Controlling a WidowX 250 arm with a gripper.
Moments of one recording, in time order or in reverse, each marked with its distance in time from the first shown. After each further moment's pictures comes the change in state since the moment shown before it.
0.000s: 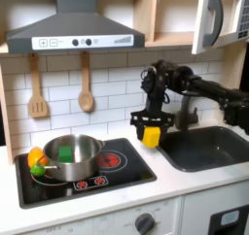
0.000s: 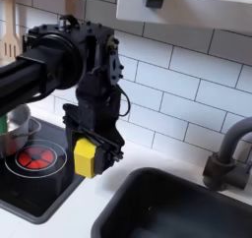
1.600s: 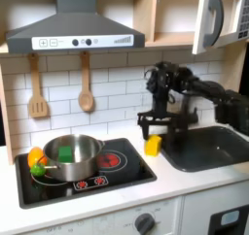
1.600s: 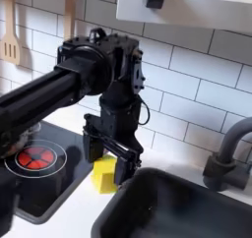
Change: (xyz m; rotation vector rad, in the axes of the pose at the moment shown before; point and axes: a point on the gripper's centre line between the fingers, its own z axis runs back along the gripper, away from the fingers) arm 0.010 -0.025 -0.002 -0.047 0.068 -0.044
